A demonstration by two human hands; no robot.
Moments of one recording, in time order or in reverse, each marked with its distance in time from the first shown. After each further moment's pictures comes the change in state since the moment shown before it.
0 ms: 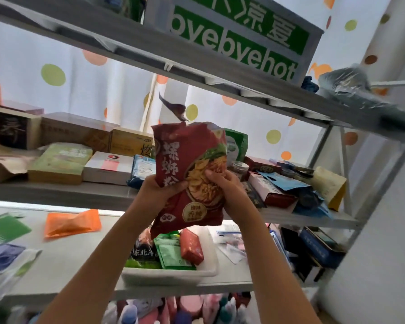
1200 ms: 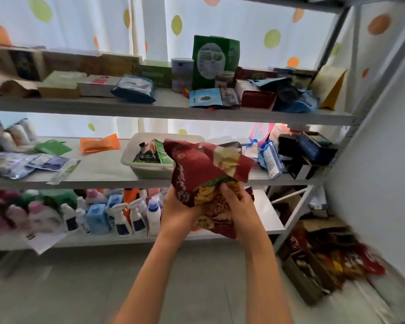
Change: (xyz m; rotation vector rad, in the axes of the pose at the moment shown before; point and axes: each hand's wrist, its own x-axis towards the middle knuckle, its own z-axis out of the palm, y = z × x) left_hand -0.309 -0.116 0.169 0.454 0.188 -0.069; right_hand -0.323 0.128 -0.107 0.103 0.103 0.158
